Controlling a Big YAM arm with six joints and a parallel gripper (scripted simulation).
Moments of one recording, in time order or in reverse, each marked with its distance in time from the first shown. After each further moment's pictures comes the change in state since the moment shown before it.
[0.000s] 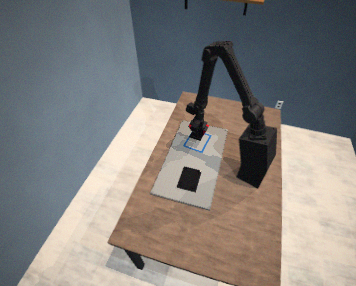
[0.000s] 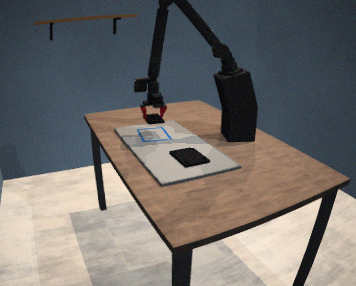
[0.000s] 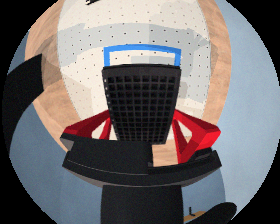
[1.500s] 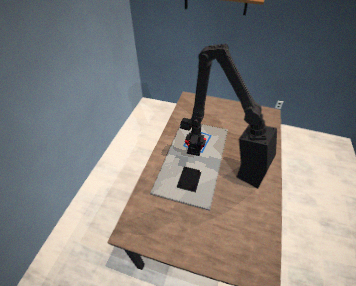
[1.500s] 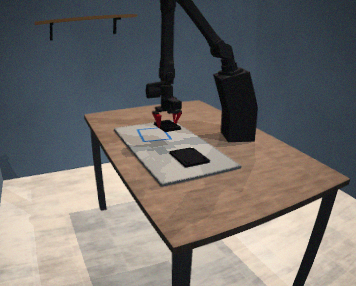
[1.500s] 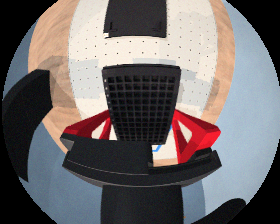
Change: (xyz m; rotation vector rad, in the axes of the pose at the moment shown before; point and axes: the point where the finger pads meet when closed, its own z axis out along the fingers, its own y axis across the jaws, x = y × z) arm -0.143 0.031 -0.006 -0.004 -0.015 -0.170
